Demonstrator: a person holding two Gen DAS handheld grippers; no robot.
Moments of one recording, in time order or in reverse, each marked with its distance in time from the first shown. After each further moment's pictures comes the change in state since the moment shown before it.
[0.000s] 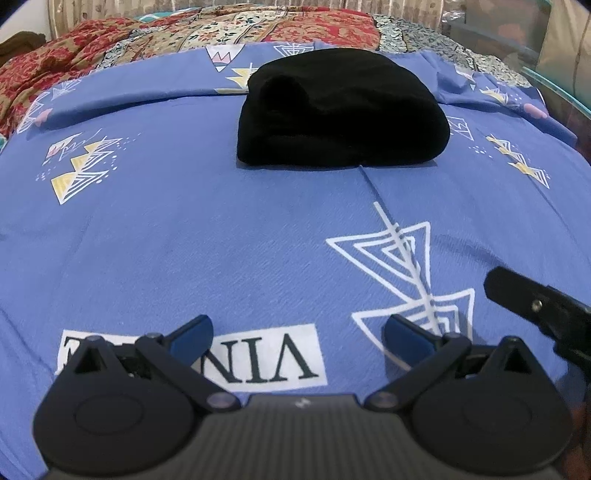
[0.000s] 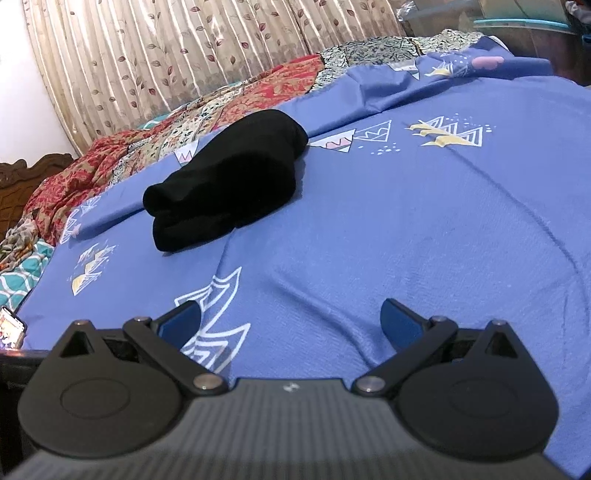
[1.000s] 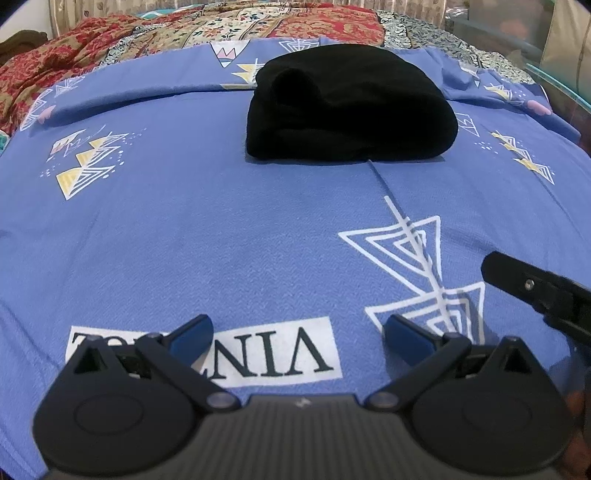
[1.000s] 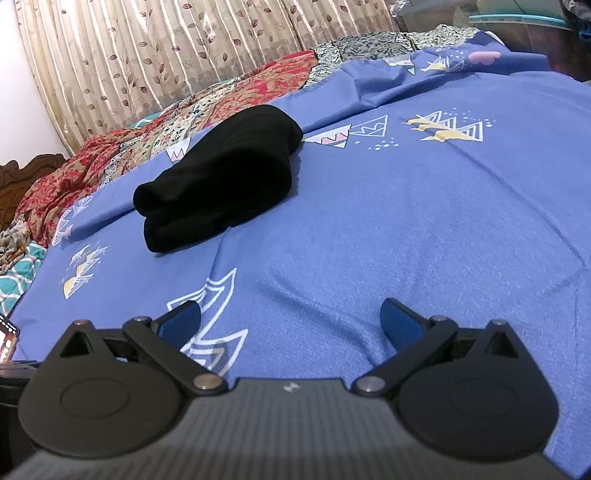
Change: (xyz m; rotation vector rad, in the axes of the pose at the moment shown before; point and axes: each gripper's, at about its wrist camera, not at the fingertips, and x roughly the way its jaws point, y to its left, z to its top) left arm 0.000 0.005 -0.001 -0.004 0.014 0.013; right arm 0.008 0.003 0.000 0.012 0.009 -0.029
